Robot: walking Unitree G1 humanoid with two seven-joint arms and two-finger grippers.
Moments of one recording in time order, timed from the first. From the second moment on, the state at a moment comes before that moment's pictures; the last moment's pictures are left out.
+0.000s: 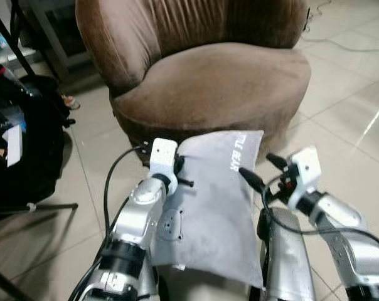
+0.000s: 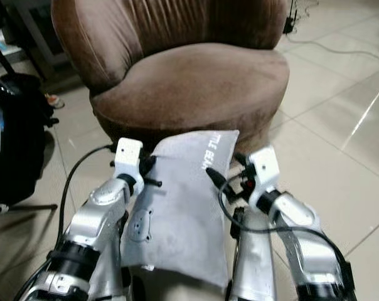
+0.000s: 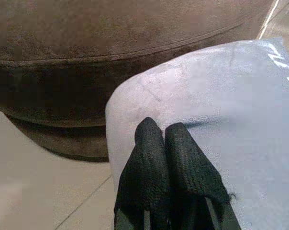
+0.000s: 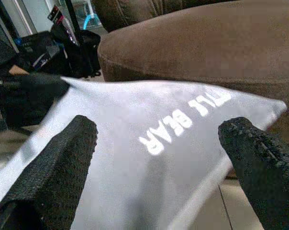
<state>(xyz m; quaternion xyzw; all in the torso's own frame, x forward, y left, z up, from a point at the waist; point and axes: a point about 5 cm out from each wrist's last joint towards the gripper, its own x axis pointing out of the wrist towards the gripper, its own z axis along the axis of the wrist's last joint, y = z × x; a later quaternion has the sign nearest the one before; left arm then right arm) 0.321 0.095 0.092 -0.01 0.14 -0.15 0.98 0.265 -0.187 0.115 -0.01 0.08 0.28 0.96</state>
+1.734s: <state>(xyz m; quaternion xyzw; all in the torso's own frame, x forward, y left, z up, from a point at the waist) 0.323 0.105 0.094 0.03 0.14 -0.14 0.98 0.260 -0.165 0.106 0.01 0.08 0.26 0.96</state>
